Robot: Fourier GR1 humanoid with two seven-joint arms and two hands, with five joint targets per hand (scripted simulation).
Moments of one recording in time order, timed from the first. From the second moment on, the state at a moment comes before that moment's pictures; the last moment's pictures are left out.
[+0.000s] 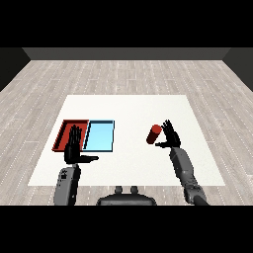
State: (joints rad) left arm 0.00 0.05 0.07 -1.62 0.13 -0.09 -0.44; right arm -0.49 -0.18 -0.23 -0.67 -0.24 0.38 -0.51
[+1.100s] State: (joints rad) left arm 0.01 0.04 0.06 -1.63 0.12 -0.10 -0.45; right arm -0.61 -0.16 -0.22 -0.51 -0.24 0.32 -0.51
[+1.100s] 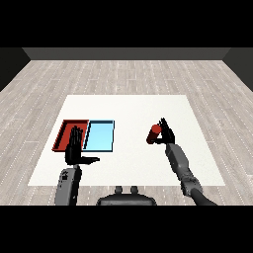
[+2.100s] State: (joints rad) left arm -0.01 0.05 0.08 -1.59 0.14 -0.11 -0.47; right arm -0.69 -0.14 -0.21 -0.40 -0.21 0.30 -0.55
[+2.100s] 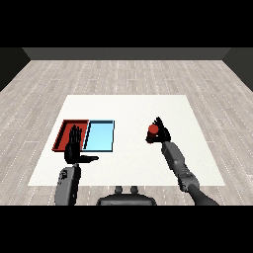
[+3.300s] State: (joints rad) left arm 0.02 0.04 0.07 -1.62 0.15 -0.11 -0.48; right arm -0.80 -0.13 -0.18 -0.26 -0.11 0.05 -0.54
